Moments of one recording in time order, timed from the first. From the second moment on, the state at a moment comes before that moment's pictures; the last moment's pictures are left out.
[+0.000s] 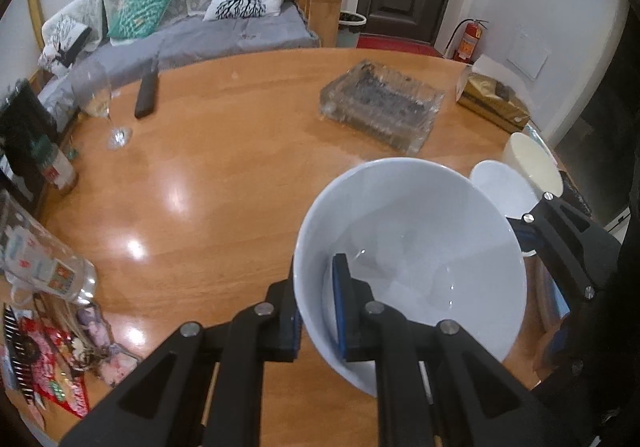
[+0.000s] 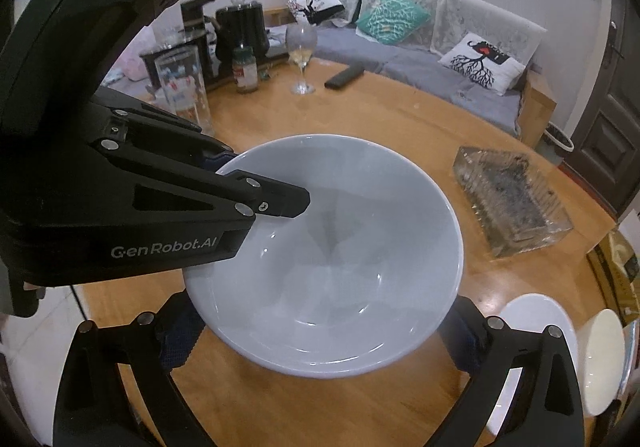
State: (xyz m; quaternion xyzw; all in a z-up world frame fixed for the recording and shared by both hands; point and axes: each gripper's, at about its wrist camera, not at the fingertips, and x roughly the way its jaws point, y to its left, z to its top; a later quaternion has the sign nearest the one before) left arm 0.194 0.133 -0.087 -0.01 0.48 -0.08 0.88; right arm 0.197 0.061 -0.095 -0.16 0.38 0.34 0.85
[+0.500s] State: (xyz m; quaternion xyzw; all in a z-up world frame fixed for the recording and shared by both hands) left arm 0.210 0.048 -0.031 0.02 0.45 -0.10 0.89; right arm 0.202 -0.025 -0.045 -0.13 0.34 0.32 0.88
